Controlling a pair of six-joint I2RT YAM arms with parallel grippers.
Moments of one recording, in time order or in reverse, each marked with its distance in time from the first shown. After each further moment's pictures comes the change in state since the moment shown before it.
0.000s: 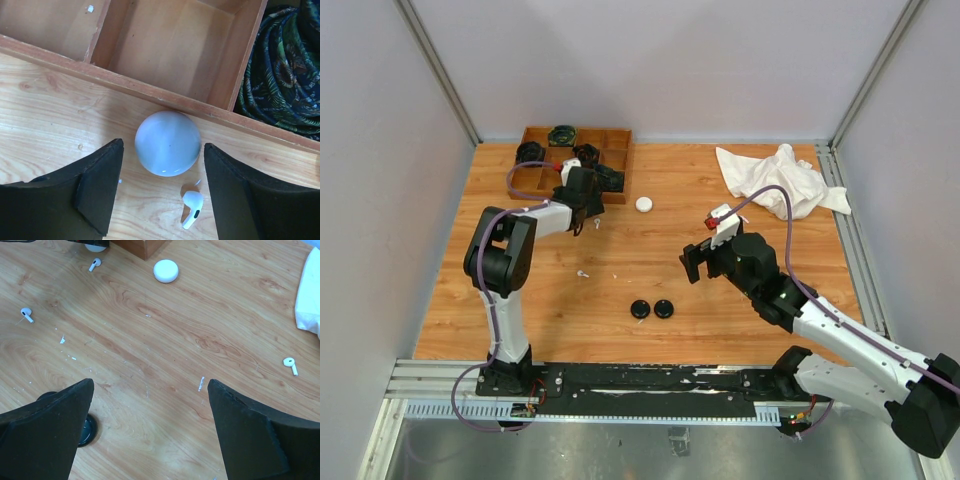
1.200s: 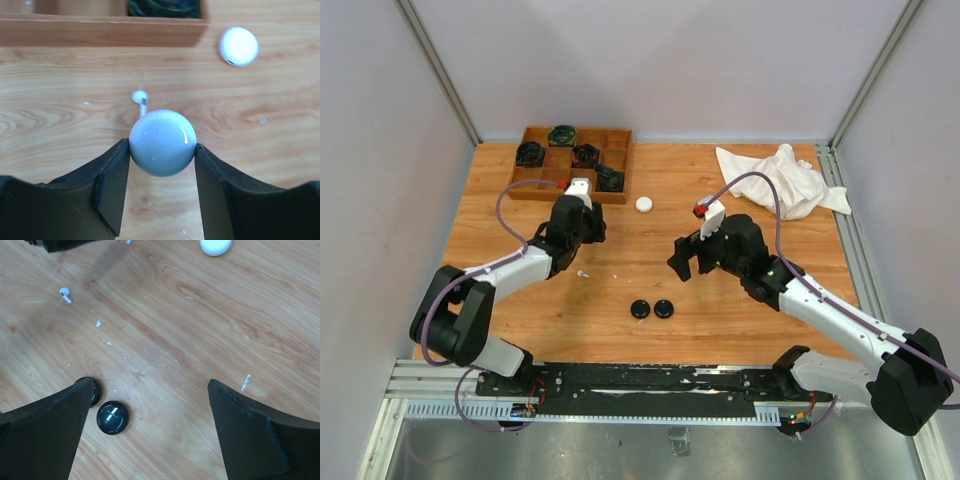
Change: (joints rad) left arm -0.085 -0.472 -0.424 0.168 0.190 0.180; right arm -0.071 0.176 0.109 -0.071 -0.244 0.076
